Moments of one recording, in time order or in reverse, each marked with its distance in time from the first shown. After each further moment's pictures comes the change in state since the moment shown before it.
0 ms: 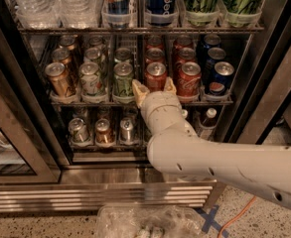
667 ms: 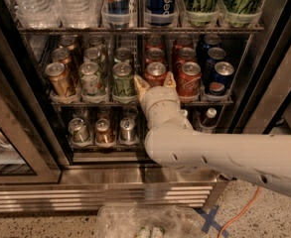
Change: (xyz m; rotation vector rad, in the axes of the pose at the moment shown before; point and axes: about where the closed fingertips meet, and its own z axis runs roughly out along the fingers) arm -0.001 -0.010 0.023 0.035 -0.033 -0.054
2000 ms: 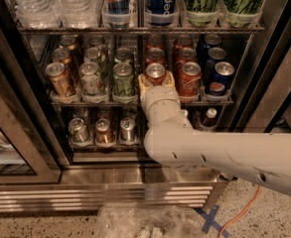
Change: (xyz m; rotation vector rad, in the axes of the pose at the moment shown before) arm -0.003 -0.004 0.001 0.017 -0.005 -0.023
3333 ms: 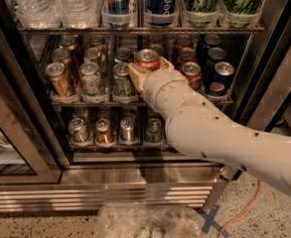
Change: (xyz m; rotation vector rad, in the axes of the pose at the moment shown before) arm -0.067 0.027 -0.037 -0.236 0.031 0.002
